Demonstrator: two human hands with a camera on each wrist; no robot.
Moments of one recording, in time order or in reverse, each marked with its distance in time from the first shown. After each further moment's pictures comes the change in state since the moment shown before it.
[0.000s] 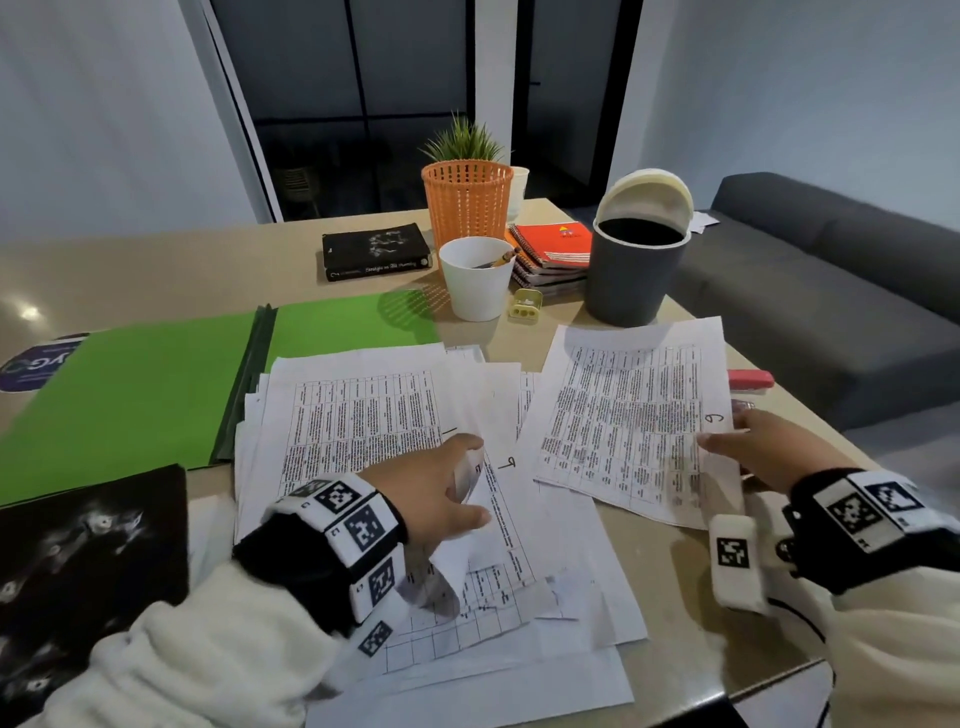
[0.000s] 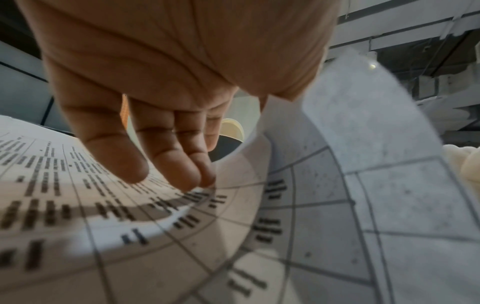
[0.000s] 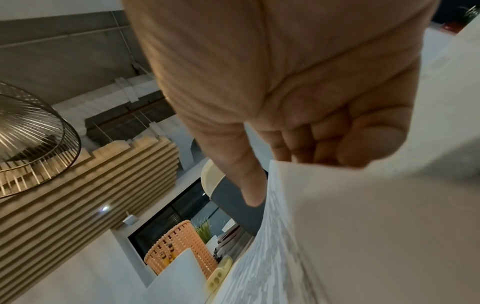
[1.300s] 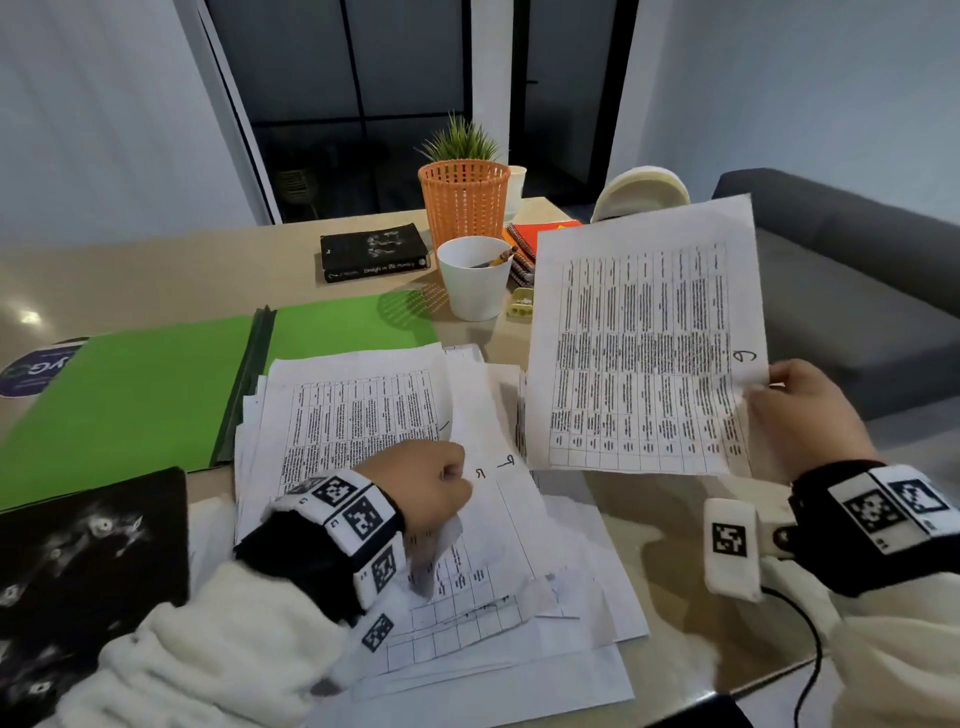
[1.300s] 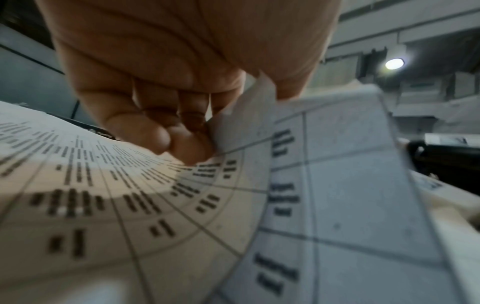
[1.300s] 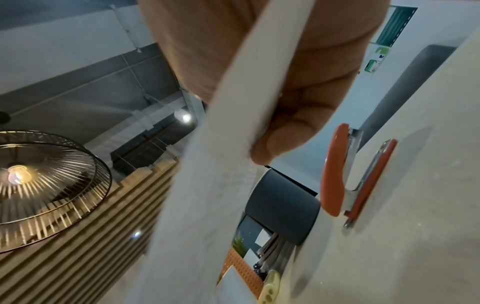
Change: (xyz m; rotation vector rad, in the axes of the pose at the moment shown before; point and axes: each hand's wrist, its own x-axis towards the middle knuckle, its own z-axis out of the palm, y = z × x) left_hand 0.006 -0.006 0.000 0.033 0.164 -0.004; right_hand -0.032 -0.023 -0.013 0.309 0.399 -0.109
